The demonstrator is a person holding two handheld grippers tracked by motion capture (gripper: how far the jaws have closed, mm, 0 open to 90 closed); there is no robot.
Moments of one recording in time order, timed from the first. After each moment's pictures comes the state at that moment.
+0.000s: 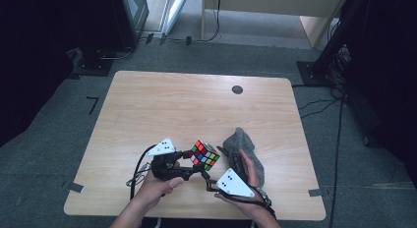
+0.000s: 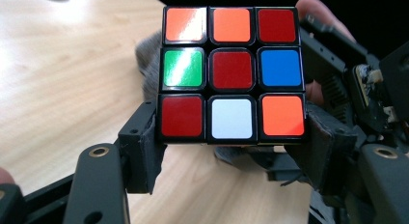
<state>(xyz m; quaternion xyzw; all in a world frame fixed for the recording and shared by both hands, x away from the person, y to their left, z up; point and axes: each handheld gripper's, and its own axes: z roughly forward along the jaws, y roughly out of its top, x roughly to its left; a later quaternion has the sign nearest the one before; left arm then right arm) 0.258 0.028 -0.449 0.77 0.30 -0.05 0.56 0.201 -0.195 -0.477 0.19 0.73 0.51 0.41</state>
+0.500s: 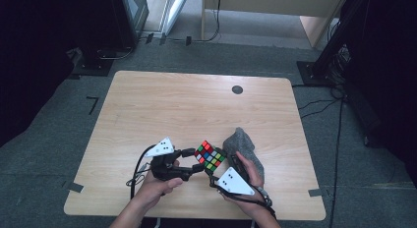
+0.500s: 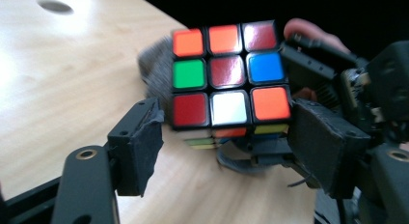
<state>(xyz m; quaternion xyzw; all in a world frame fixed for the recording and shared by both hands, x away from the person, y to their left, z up) 0.258 0.037 -0.446 0.76 0.30 -0.01 0.58 0.205 -0.203 -0.479 0.20 0.74 0.49 0.40</state>
